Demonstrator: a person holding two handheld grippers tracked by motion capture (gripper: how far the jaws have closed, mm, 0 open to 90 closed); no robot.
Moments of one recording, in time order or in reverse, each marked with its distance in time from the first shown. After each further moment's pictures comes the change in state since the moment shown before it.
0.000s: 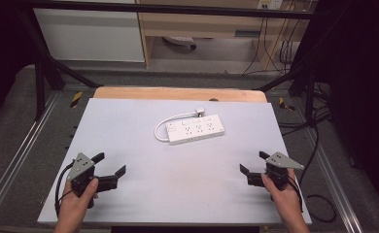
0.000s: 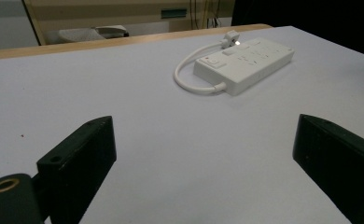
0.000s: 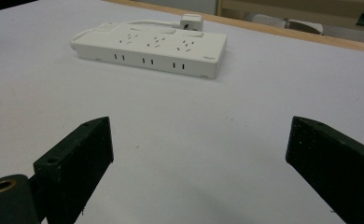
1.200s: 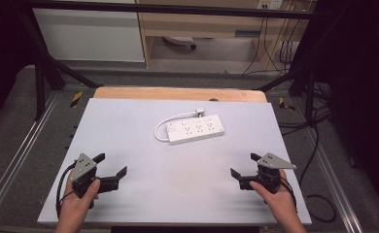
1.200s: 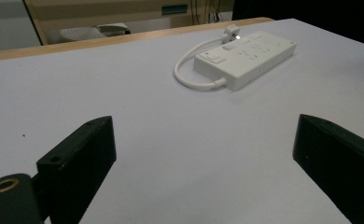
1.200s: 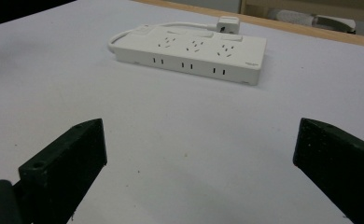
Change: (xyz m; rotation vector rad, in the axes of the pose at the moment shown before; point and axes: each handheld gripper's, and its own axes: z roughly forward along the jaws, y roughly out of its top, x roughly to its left) left arm -0.004 0.000 0.001 0.019 0.009 0.033; right arm 0.028 0.013 0.002 0.022 0.077 0.001
